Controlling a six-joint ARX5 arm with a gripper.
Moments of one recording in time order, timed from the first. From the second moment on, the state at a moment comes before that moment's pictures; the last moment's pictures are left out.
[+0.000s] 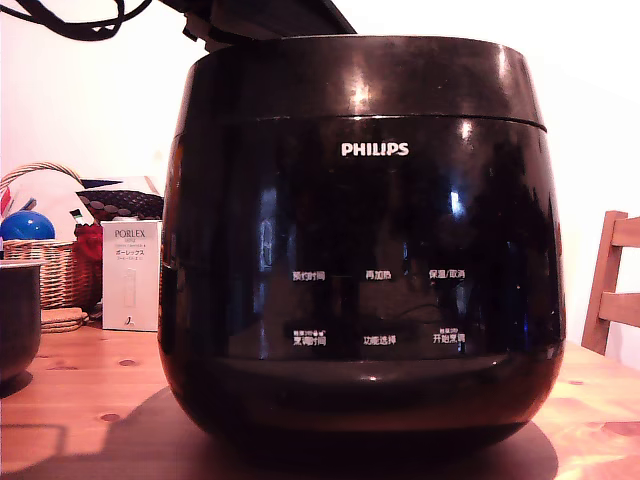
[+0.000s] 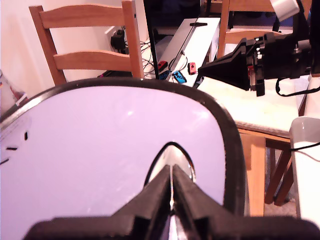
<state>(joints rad) -0.87 1.18 0.79 -0.06 0.30 0.21</state>
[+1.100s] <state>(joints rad) -0.86 1.06 0.73 0.32 -0.20 0.04</state>
